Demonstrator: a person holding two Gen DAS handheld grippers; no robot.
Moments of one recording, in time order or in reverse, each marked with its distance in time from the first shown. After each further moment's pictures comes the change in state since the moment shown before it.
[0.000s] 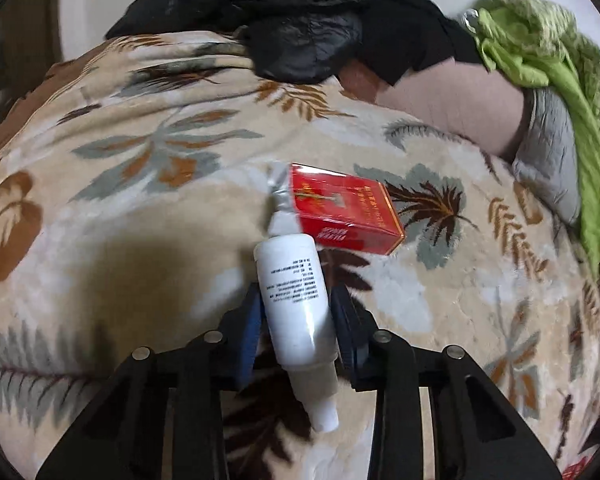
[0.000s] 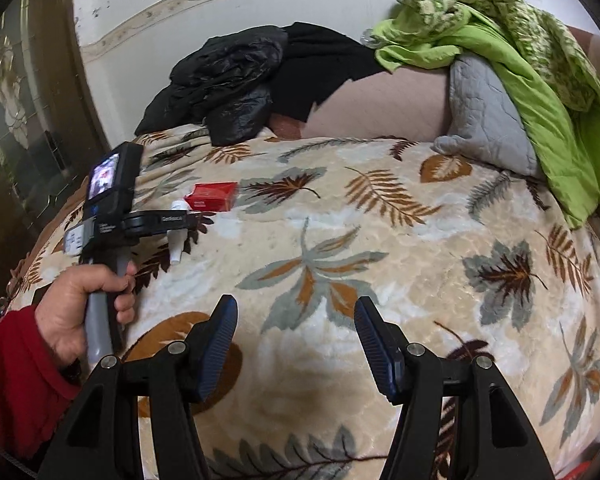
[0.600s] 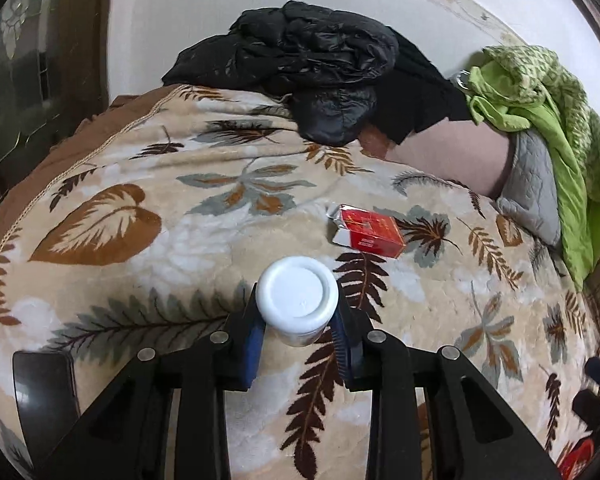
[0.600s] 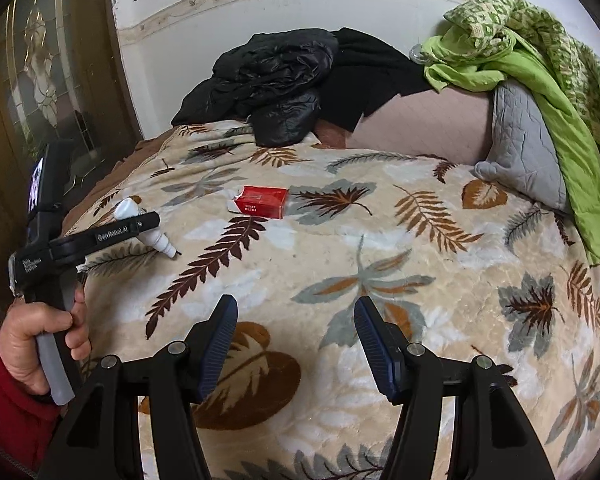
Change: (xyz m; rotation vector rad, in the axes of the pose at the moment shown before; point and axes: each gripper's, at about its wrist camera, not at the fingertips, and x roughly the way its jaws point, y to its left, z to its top) left arm -0.106 0.040 -0.029 0.004 -0.175 0.030; right arm -0.008 0.047 0.015 -0.097 -0.006 0.045
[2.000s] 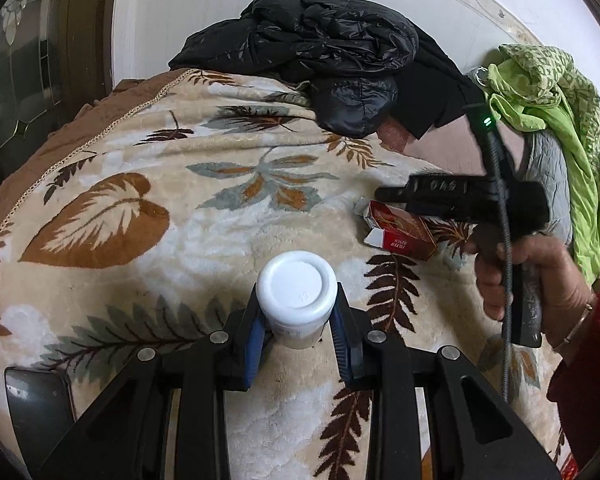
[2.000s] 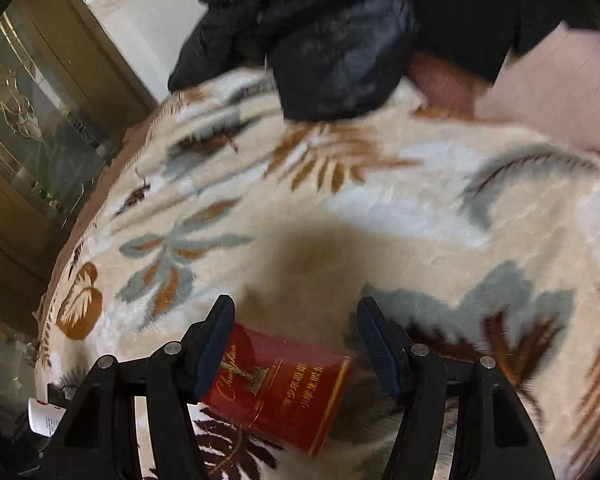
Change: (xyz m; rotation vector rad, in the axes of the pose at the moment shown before) left arm 0.028 0.026 0.006 -0.043 0.037 0.015; right arm 0.314 0.017 0.143 0.036 0.329 0.363
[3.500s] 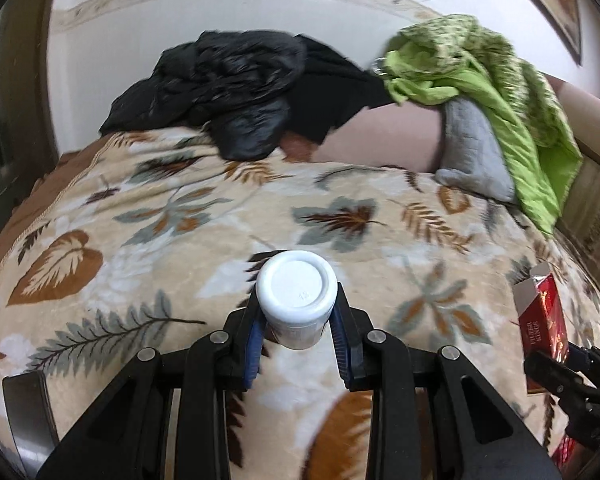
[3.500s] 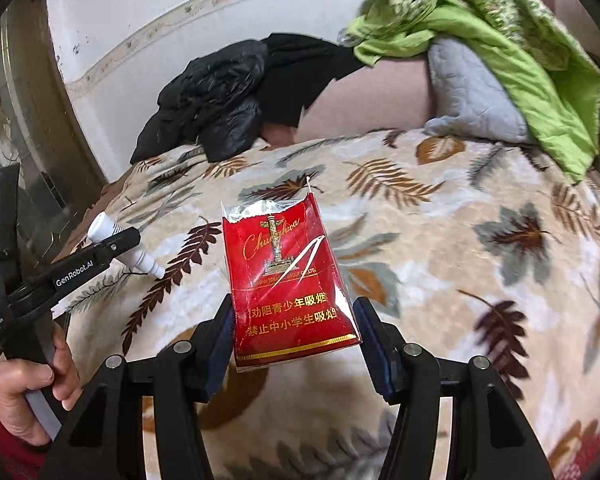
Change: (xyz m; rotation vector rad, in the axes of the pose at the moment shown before) left arm -0.059 -0.098 -0.039 0.255 -0.118 -0.121; right arm -0.239 0.036 -0.285 0.188 -0.443 -0.372
